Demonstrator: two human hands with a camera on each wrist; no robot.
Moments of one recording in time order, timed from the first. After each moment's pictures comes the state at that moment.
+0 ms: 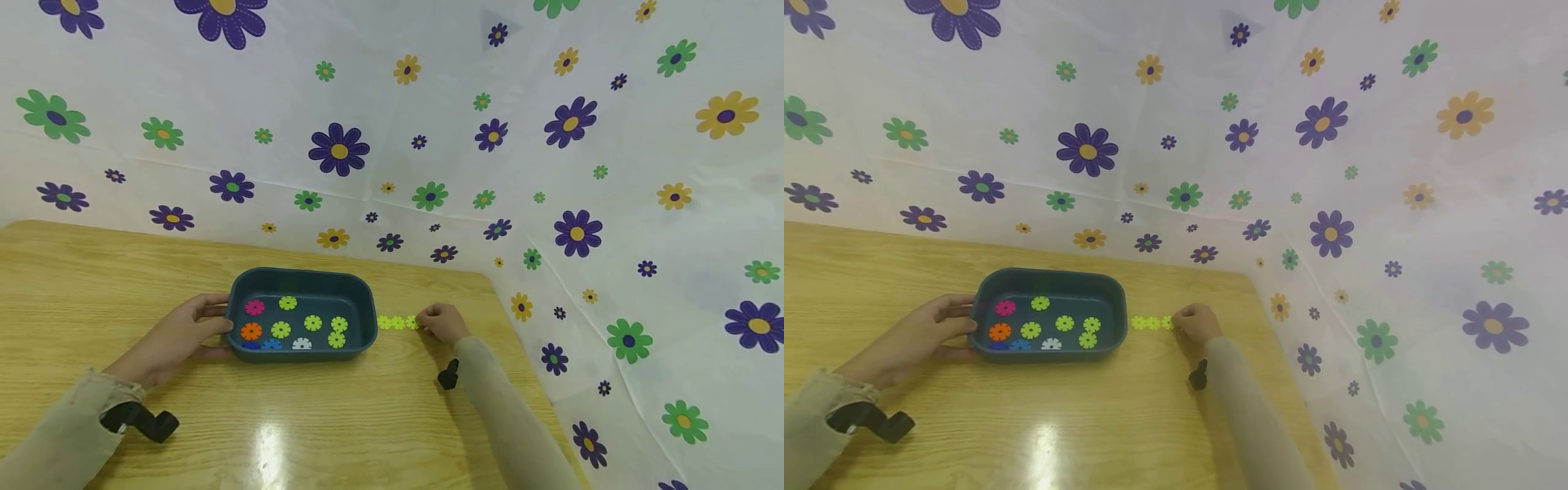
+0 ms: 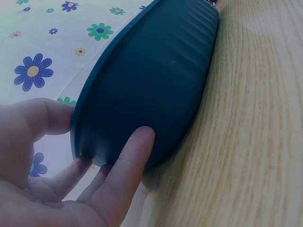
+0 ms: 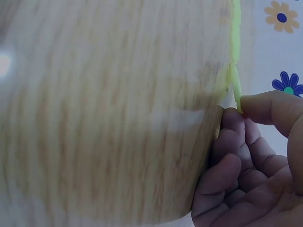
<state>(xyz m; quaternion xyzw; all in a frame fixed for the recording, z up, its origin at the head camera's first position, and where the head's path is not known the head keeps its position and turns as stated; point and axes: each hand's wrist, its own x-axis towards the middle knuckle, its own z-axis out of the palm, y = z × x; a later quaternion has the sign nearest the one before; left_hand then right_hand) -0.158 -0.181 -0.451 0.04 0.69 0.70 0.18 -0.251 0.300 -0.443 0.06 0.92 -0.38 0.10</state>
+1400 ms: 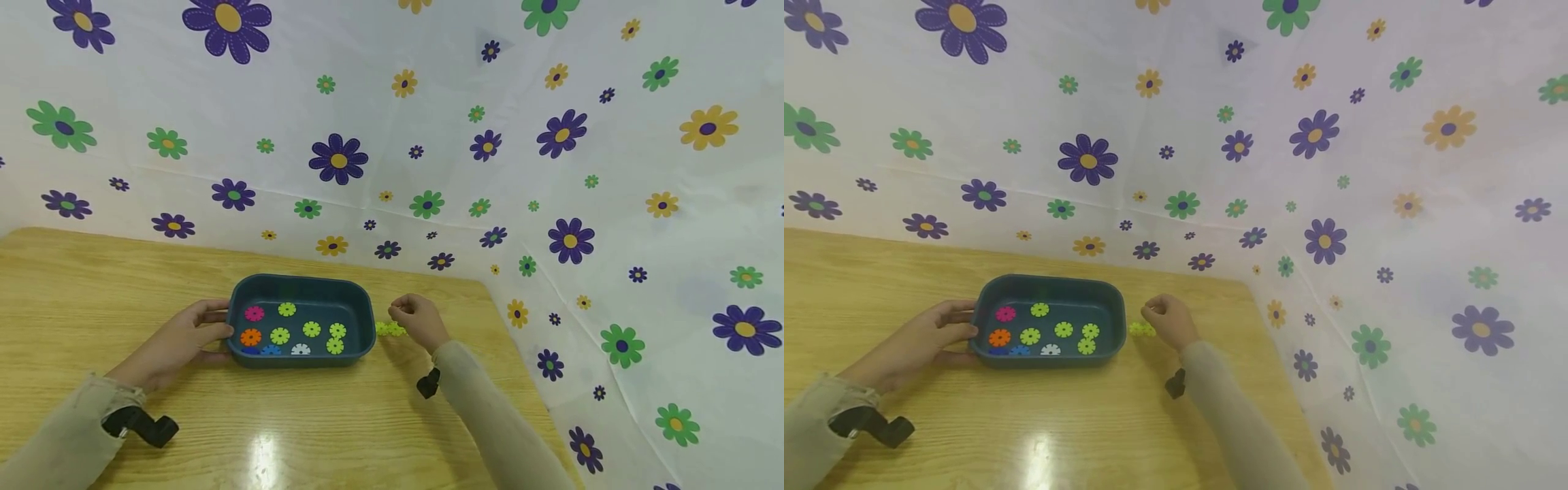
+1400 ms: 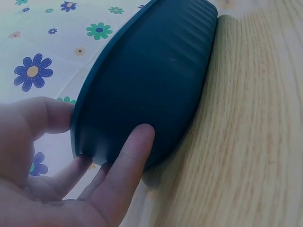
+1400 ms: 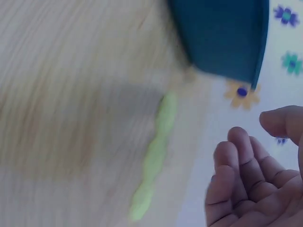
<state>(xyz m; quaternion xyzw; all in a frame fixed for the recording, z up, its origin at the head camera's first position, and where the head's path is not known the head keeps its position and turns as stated) -0.157 -0.181 -0.454 0.04 0.69 0.70 0.18 -0.234 0.241 -0.414 -0.04 0.92 -0.39 0.04</state>
